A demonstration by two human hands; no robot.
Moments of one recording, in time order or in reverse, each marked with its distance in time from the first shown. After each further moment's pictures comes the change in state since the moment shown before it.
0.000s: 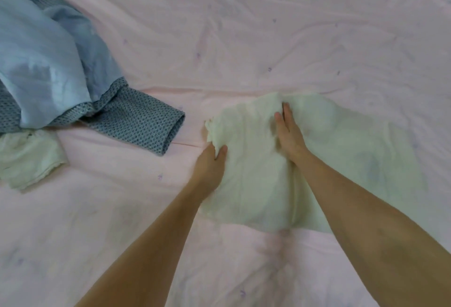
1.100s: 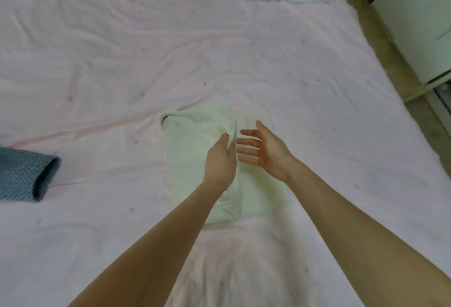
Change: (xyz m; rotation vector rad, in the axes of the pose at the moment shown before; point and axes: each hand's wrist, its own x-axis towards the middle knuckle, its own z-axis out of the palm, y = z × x) left_hand -0.085 0.169 0.265 0.219 -0.132 0.306; right_hand -0.104 0.081 -0.260 0.953 -0.070 0.409
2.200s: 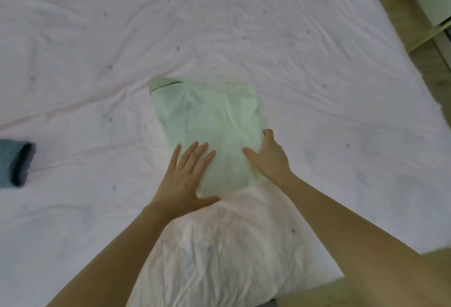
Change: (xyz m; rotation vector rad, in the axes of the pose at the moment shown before) left_hand -0.049 -0.106 -0.004 0.852 -0.235 0.697; right_hand -0.008 0.087 -0.079 -0.990 0.340 -0.147
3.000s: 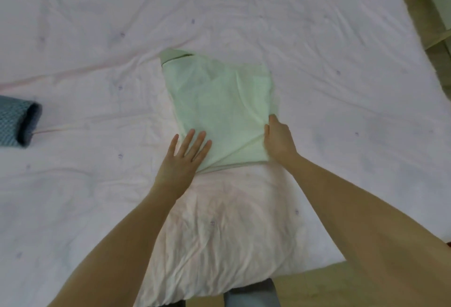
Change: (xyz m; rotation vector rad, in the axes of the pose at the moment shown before) left_hand -0.045 -0.014 0.050 0.325 -0.134 -0.097; right_hand 0.001 0.014 0.020 -0.217 0.066 -0.159
